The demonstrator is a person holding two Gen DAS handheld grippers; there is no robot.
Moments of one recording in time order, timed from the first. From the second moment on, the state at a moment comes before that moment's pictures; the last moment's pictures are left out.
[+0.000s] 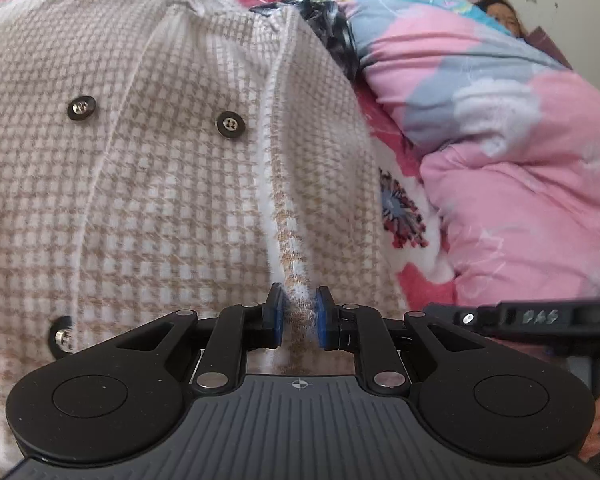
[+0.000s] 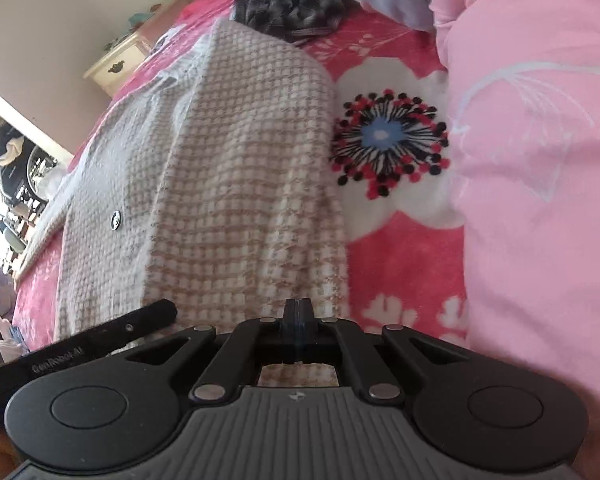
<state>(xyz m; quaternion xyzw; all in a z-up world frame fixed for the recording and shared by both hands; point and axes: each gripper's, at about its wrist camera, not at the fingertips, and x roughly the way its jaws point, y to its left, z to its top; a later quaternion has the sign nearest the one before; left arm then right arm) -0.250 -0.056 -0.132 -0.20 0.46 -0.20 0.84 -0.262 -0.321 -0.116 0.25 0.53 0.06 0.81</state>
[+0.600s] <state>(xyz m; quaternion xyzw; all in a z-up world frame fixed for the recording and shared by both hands) -0.245 -0.023 -0.152 -0.27 0.48 -0.16 0.82 -0.273 -0.281 -0.099 0.19 0.51 0.08 0.84</state>
